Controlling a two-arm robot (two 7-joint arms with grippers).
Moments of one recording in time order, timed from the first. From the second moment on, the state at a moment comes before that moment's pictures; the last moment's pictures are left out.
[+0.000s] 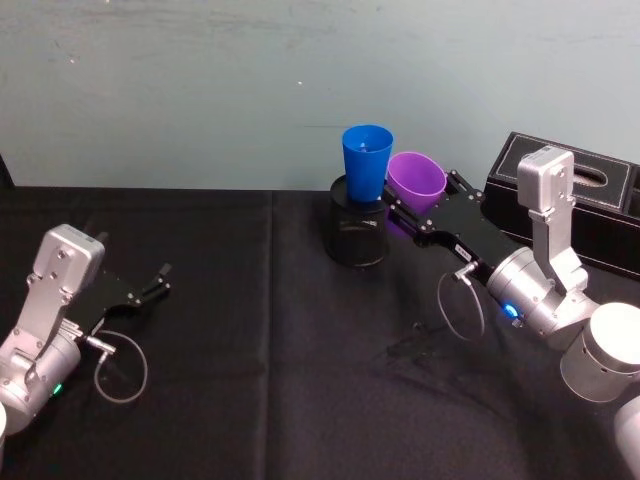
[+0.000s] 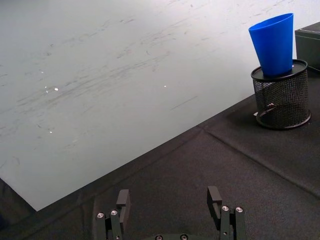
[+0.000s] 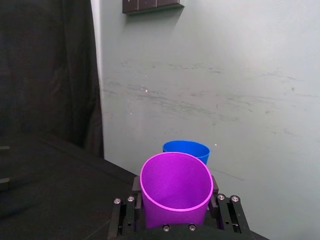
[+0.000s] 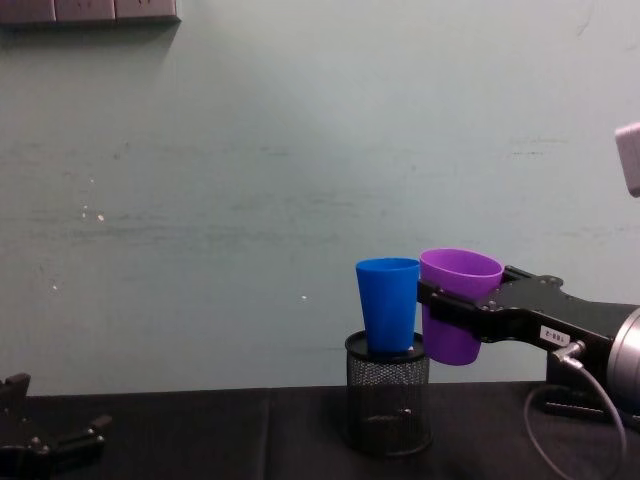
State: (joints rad) left arm -0.20 0.60 0.45 -1.41 -0.25 -0.12 0.03; right arm 0.44 0.22 -0.29 -1.13 0.26 -0.25 0.46
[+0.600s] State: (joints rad) left arm -0.20 0.60 0.45 -1.41 -0.25 -0.12 0.03; right arm 0.44 0.22 -0.29 -1.13 0.26 -0.25 0.46
